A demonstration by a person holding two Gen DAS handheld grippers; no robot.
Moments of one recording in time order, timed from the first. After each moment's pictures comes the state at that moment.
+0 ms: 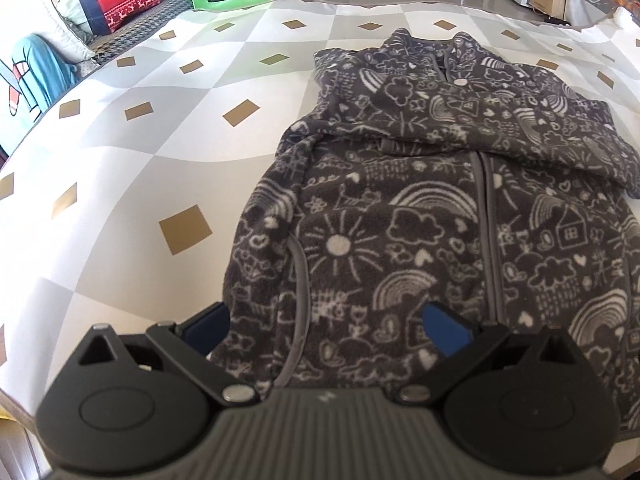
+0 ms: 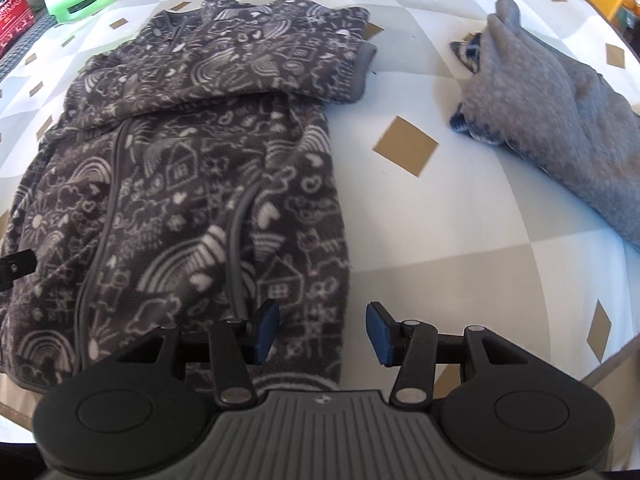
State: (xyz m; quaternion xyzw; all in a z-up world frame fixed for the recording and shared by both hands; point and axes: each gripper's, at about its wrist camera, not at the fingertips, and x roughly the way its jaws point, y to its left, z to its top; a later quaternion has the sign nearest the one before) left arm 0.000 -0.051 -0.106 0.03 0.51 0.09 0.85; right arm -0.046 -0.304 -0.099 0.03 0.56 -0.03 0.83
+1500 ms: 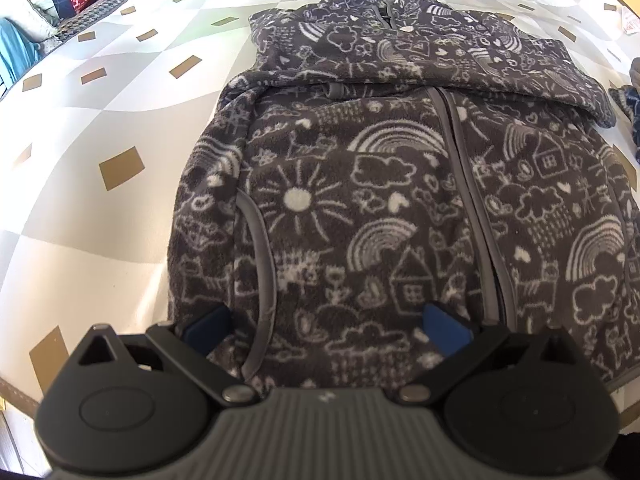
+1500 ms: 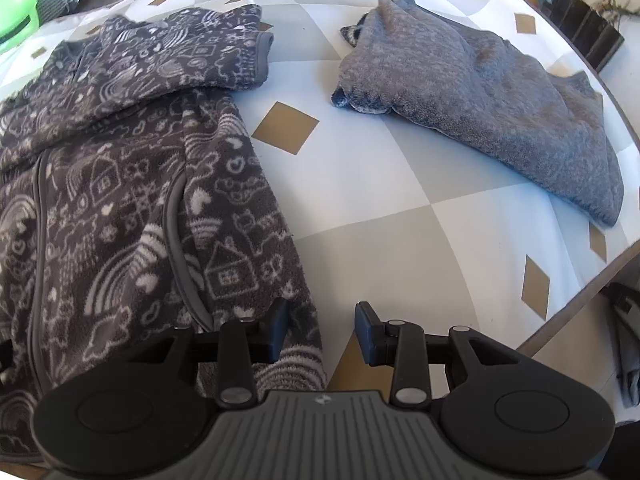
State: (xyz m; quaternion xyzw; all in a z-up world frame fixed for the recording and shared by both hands) left arm -0.015 -0.073 -0.130 0.02 0.54 0.04 0.84; right arm -0.068 -0.319 -0.102 0.04 0.54 -0.15 0.82
